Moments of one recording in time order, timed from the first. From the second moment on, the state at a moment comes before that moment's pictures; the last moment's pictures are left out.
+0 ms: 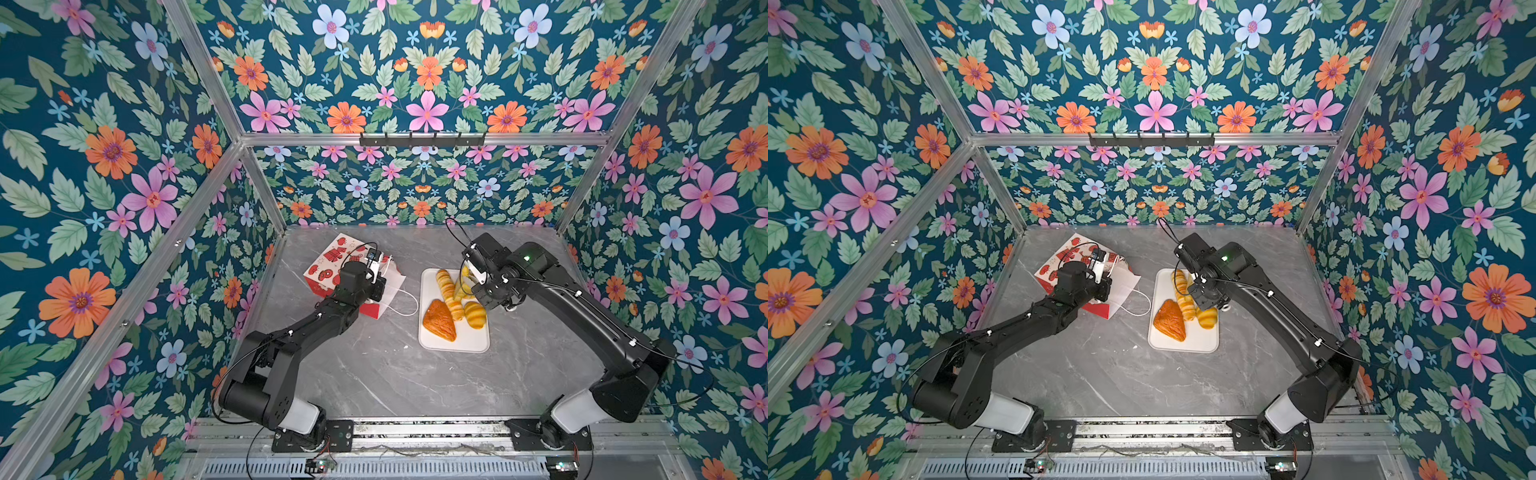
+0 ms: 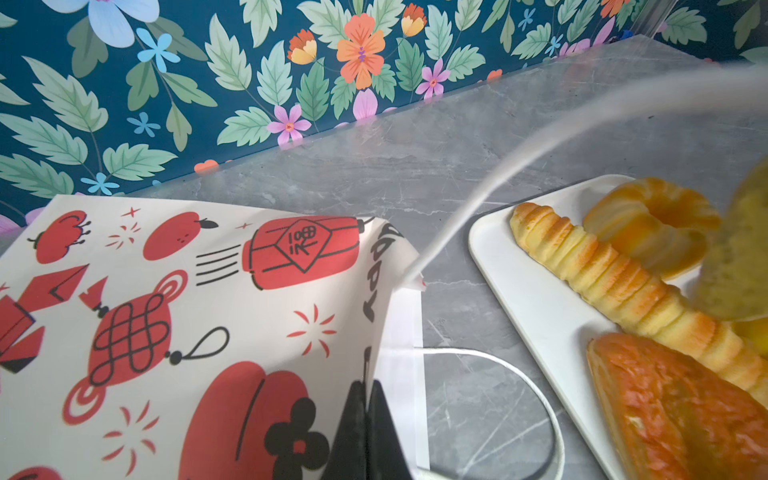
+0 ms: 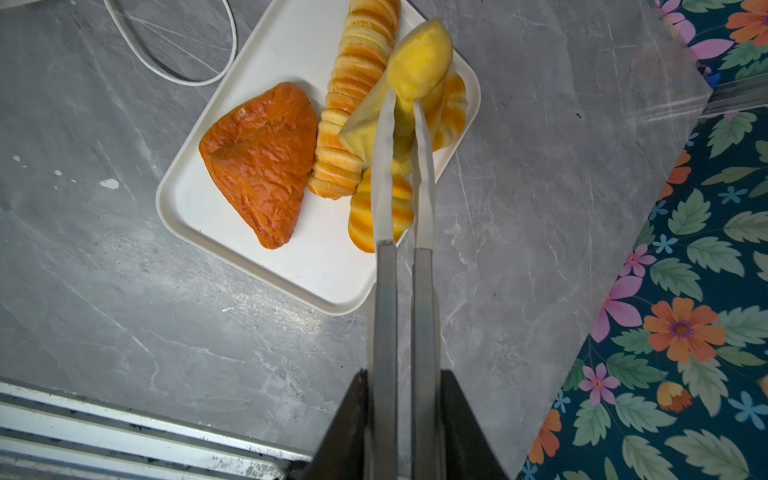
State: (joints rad) left arm -0.41 1.48 0.78 0.24 0.01 0.06; right arm 0.66 1.54 1.70 -1.45 0.30 0.07
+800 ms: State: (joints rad) left arm -0.41 1.51 0.76 0.32 0.04 0.05; right arm 0.67 1.59 1.74 -1.69 0.13 0.15
